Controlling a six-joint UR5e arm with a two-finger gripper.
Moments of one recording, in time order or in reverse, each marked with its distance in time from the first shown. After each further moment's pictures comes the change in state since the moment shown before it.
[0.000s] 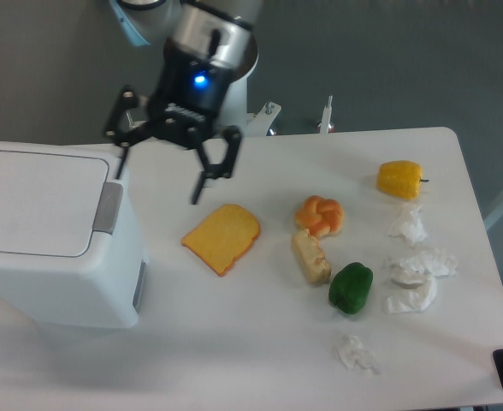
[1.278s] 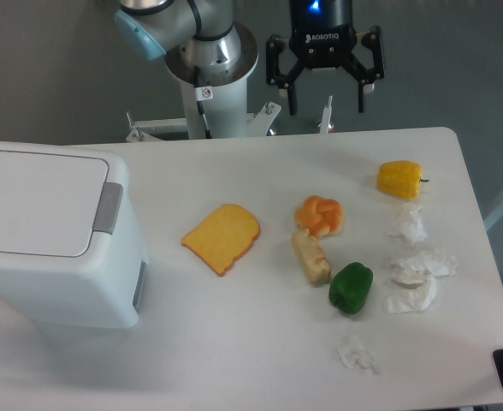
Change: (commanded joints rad) arm 0.163 0.213 -0.144 -0.156 0.540 0.707
